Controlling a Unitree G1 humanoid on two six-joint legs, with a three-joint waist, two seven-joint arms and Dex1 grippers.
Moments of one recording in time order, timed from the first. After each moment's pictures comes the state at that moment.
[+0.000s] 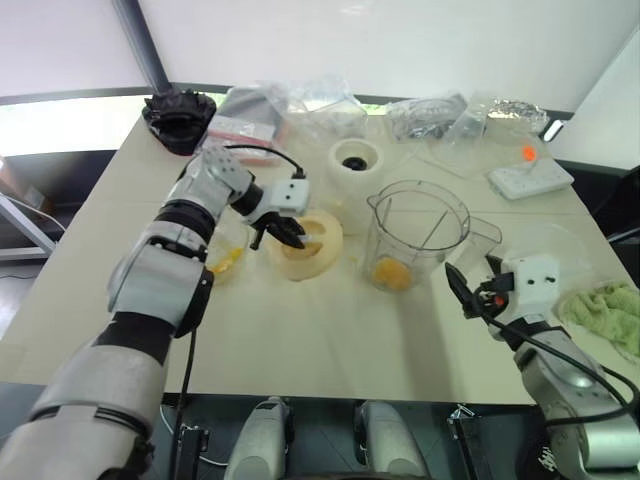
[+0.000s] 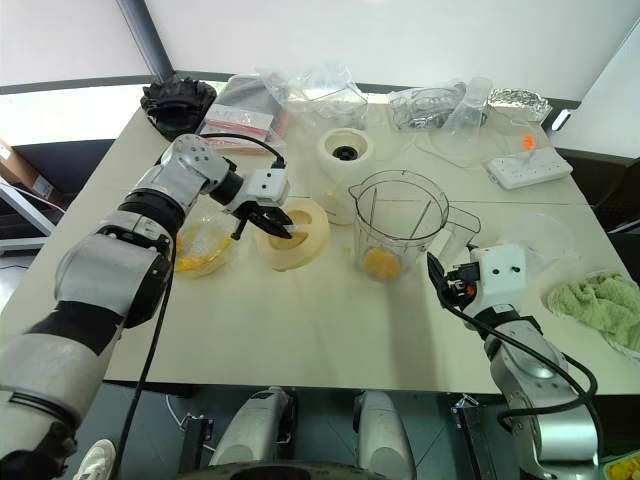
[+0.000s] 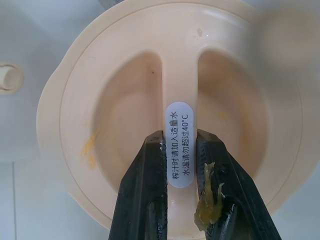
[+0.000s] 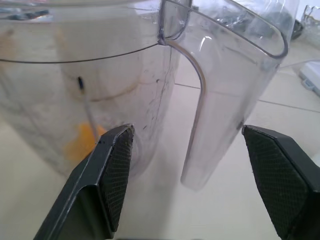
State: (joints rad) left arm -1.32 0.35 -0.26 1.31 0.31 -0.34 -1.52; right arm 0.15 -0.40 -0.24 -0.60 0.32 0.56 0.19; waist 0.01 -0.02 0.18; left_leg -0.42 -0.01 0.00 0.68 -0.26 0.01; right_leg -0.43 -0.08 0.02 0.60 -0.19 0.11
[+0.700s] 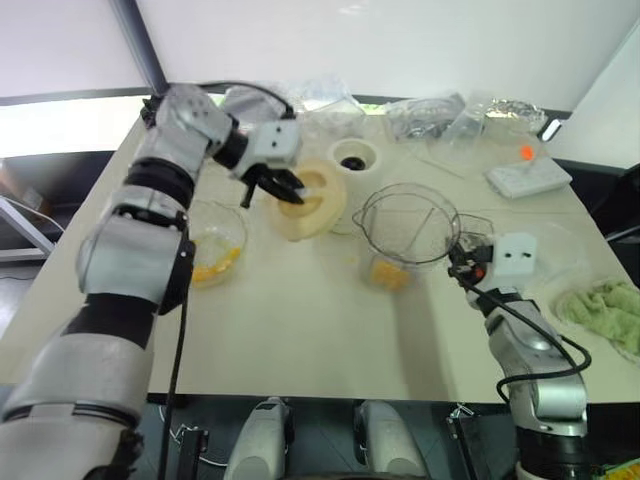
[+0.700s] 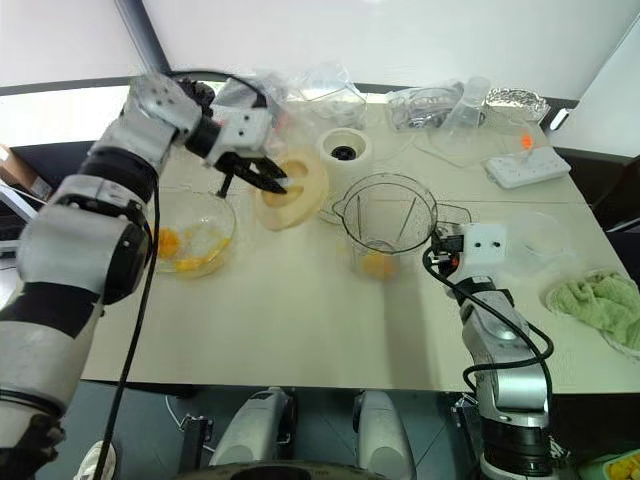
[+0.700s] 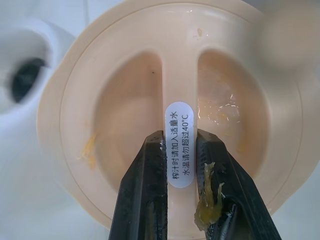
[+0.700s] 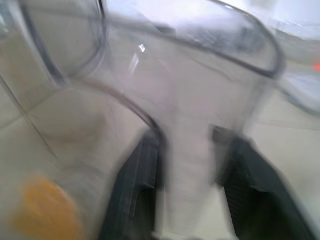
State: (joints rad) left arm -1.50 0.43 -0.21 1.28 0.24 -0.35 -1.57; right arm -0.05 -0.29 -0.19 -0.38 0.20 0.45 0.12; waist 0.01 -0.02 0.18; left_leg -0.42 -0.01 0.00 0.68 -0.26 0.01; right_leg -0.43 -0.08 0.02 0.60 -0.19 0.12
